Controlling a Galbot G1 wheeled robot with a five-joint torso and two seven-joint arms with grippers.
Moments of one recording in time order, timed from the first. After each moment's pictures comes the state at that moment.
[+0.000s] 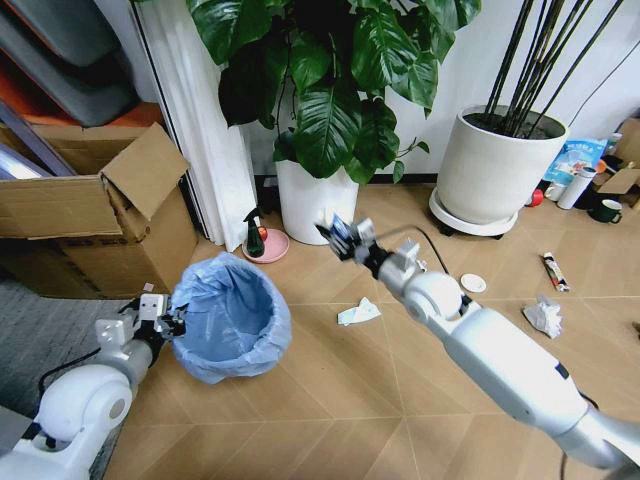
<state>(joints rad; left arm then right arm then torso) 1.33 -0.87 -0.54 -2.06 -0.79 0.62 -0.19 -0.49 1.02 -0.24 1.77 0.75 -0.08 -0.09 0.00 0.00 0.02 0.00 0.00</state>
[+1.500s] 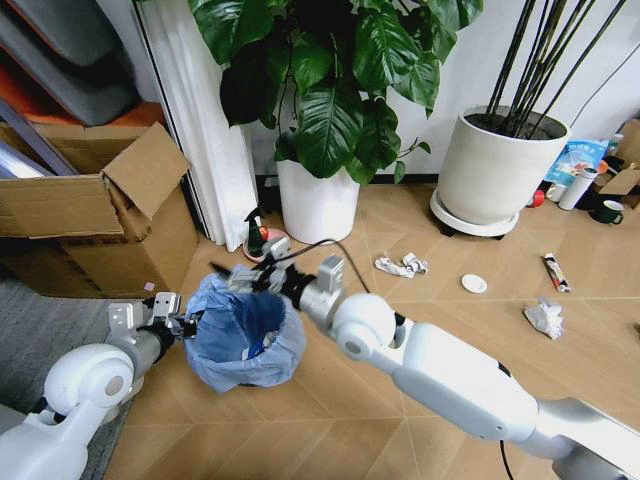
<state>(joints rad) 1.29 -0.86 -0.55 -2.06 -0.95 0.74 -0.26 -0.54 1.08 -0.33 1.86 0.83 -0.22 0.18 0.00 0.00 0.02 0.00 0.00</state>
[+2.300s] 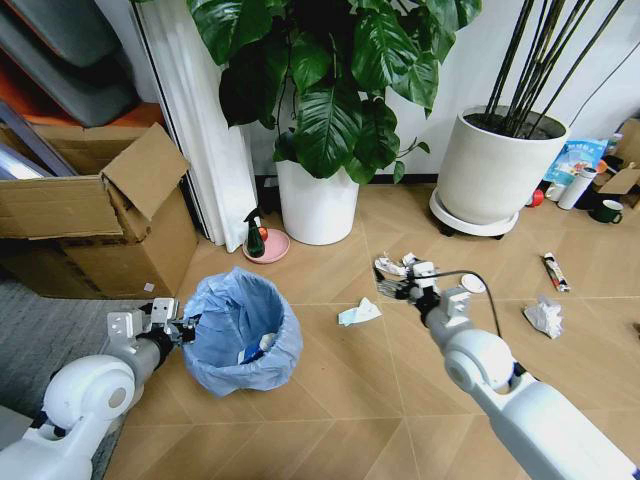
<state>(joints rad) 1.34 -0.91 -0.57 -2.09 -0.85 0.72 -0.23 -1.13 0.95 0.24 1.92 0.55 -0.26 0.23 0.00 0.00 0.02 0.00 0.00</state>
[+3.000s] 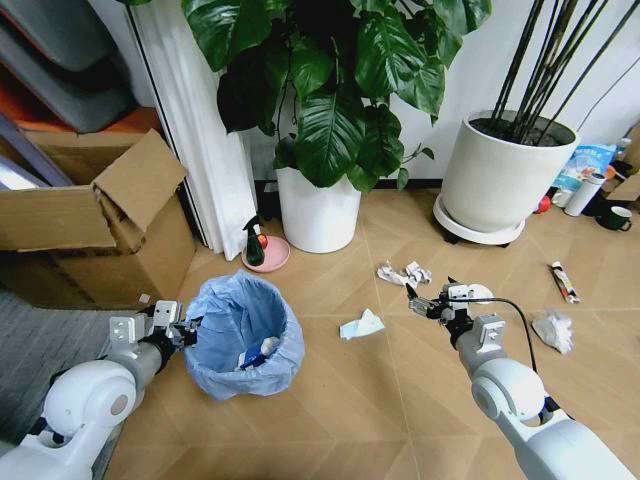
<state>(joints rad) 1.36 -0.90 -0.57 -2.11 -0.82 0.71 -0.20 -1.28 0.98 0.36 1.92 0.49 -0.19 0.19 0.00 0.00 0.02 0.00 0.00</state>
